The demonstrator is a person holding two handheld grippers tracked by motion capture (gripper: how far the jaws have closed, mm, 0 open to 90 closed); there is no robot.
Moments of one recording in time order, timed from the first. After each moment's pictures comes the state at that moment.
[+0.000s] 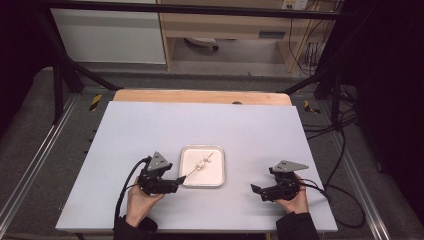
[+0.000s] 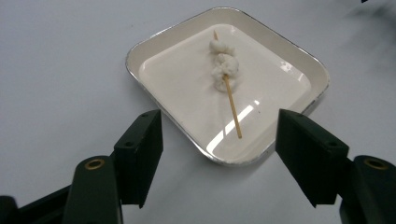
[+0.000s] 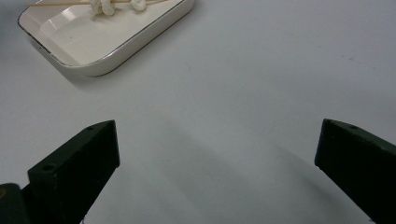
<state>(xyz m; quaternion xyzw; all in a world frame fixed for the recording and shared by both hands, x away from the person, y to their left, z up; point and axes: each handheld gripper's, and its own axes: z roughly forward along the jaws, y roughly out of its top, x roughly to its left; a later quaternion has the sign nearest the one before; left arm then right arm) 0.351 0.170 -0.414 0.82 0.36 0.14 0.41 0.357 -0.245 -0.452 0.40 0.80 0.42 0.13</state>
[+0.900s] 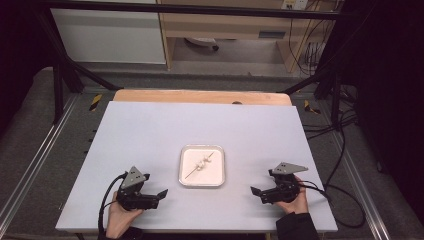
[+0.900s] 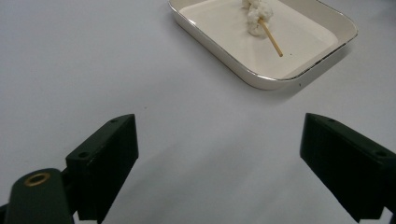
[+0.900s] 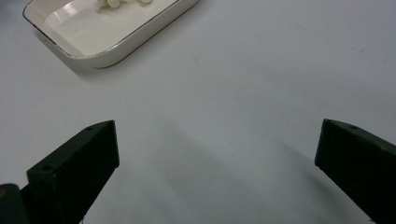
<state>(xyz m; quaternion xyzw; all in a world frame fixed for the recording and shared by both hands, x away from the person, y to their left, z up) 0.325 0.221 -0.447 0.80 0.39 0.15 0.43 0.353 -0.244 -0.455 0.40 0.81 0.42 0.12</state>
